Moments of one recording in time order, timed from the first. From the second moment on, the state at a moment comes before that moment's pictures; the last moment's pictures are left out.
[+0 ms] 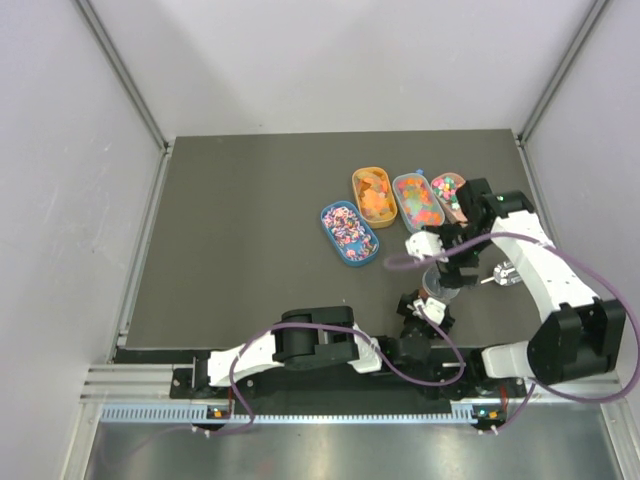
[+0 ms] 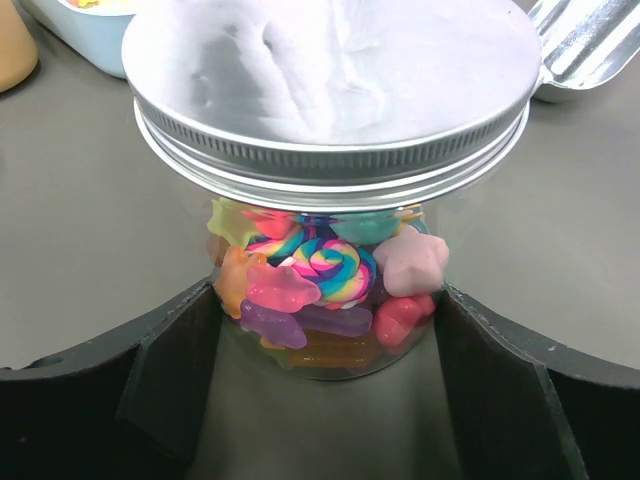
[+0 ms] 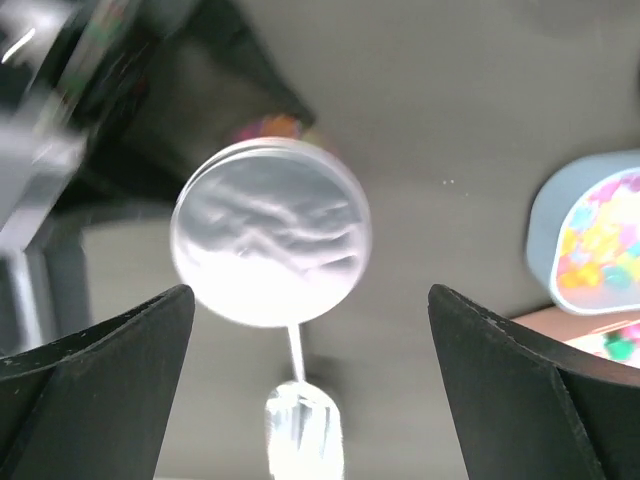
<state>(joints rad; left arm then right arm) -1.46 2.50 1.24 1.07 -0.92 -0.15 0.19 1.36 1.19 -1.31 -0.39 -1.53</state>
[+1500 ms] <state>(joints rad) -1.45 2.50 1.24 1.08 -0.89 -0.15 0.22 1.38 1.07 -1.32 -0.27 -1.98</state>
